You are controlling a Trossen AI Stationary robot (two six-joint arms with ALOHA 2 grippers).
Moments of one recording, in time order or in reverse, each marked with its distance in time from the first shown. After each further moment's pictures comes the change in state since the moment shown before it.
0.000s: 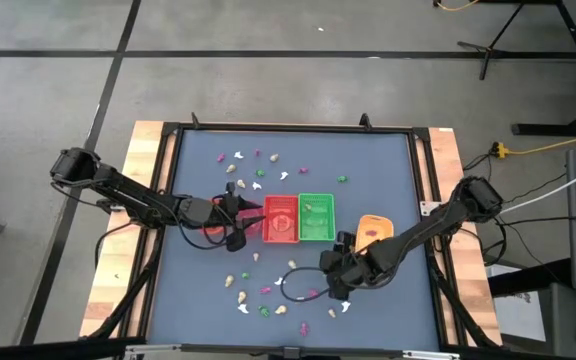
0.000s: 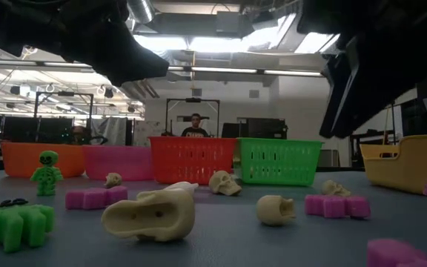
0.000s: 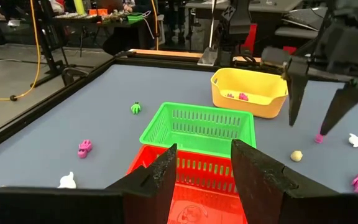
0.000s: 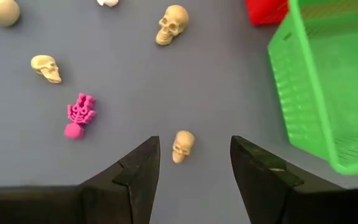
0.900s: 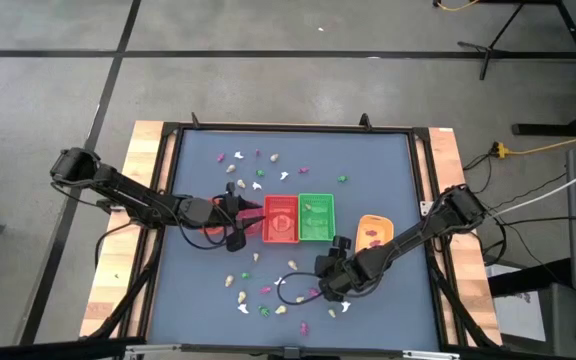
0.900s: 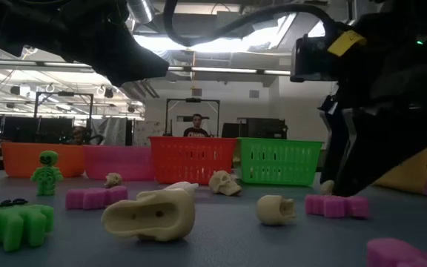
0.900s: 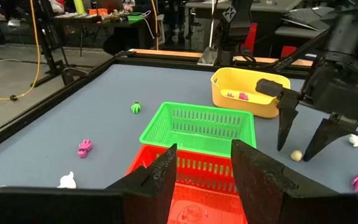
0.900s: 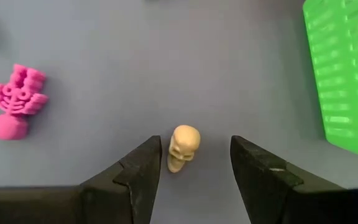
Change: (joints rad) left arm 0.000 0.000 0.000 -0.001 0.000 0.000; right arm -0.001 0.153 0.002 0.036 0.004 0.005
